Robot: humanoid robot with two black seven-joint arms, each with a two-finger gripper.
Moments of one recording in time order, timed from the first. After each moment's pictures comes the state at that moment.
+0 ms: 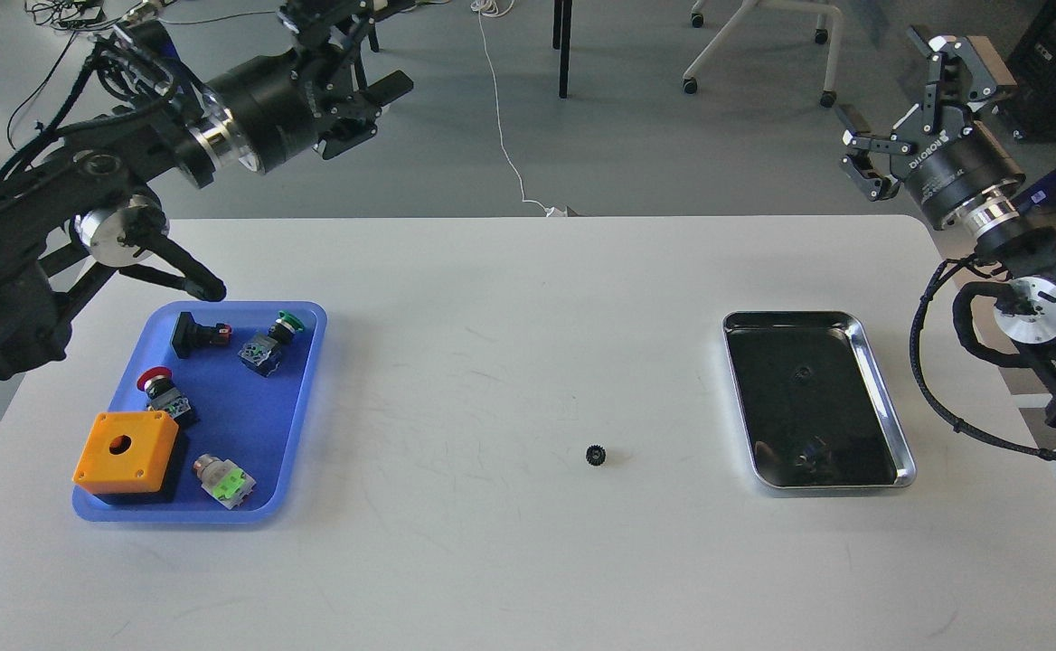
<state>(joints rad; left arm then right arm) -1.01 0.57 -0.57 -0.99 0.33 -0.39 -0.26 0.92 -0.49 0.53 0.68 -0.23 0.49 0.49</state>
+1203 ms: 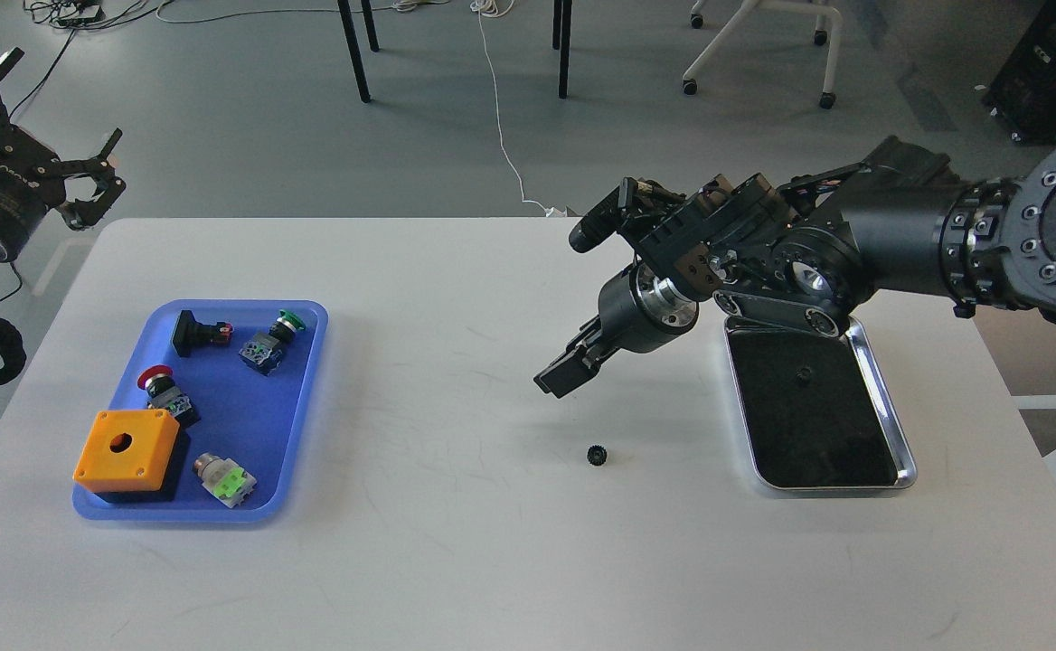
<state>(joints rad) -0.66 0.75 -0.74 -0.81 -0.22 -0.49 -0.26 1.64 0.00 -0.92 0.94 -0.94 0.26 0.49</state>
